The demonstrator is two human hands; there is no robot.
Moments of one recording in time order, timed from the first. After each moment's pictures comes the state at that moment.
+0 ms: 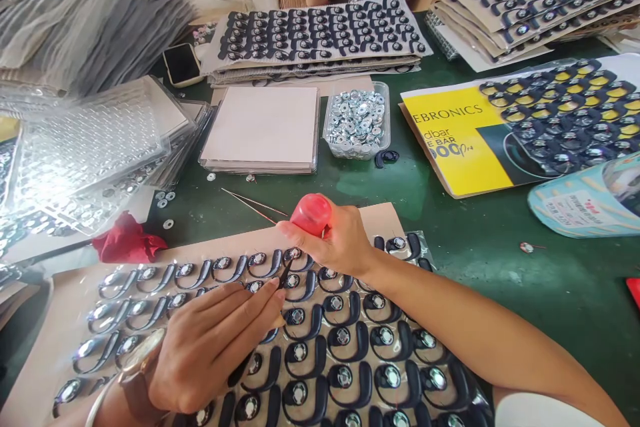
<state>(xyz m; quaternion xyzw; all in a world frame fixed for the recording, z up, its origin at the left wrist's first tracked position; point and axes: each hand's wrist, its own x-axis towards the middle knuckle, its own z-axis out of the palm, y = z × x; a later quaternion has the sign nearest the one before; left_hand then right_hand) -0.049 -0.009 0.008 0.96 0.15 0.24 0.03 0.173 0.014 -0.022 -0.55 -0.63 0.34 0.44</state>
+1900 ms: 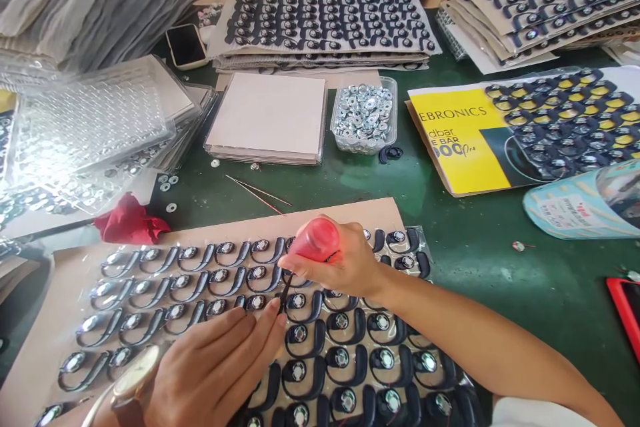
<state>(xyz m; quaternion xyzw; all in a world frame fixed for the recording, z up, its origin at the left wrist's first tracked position) -0.058 -0.038 0.008 0.96 0.07 0.25 -0.02 0.173 -0.018 -0.020 -0.48 -0.62 0.44 0.45</state>
